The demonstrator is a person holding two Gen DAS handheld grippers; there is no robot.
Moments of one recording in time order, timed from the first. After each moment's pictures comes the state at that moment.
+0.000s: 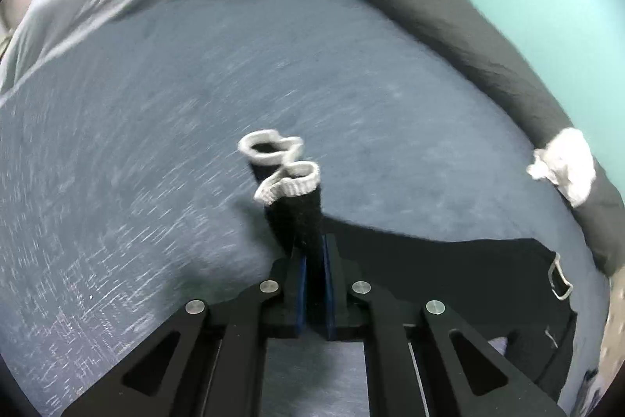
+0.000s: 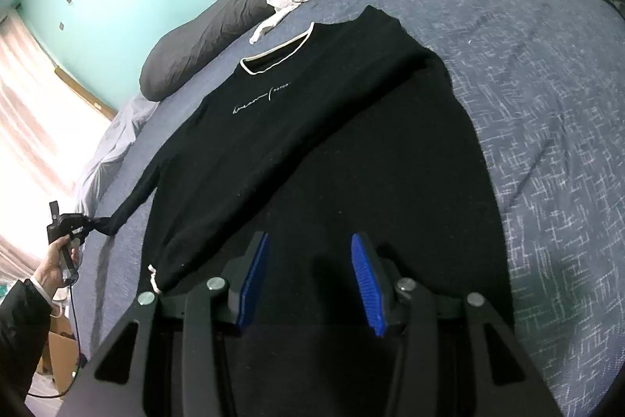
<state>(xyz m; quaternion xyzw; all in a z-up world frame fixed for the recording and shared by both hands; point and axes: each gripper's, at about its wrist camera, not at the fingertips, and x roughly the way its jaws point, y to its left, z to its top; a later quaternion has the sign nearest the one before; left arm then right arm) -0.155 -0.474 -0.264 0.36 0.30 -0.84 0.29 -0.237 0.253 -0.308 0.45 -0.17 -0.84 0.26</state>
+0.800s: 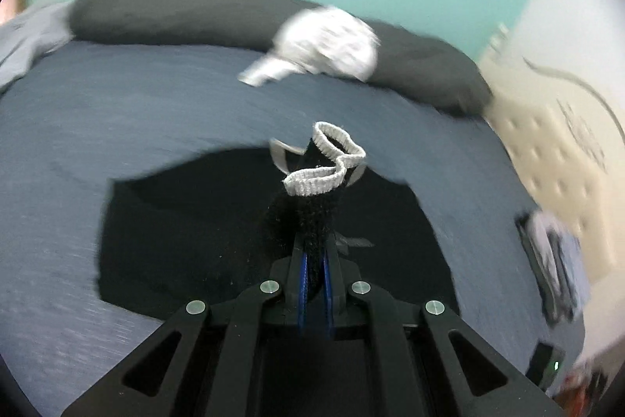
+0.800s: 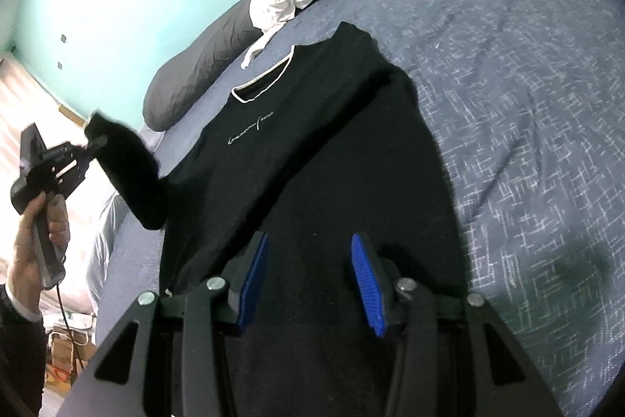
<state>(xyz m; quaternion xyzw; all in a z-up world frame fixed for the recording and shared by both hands) -0.292 -0.093 -0.192 0.39 0.15 -0.91 -0.06 -0.245 0.289 -0.303 0.44 -0.23 -0.83 0.25</state>
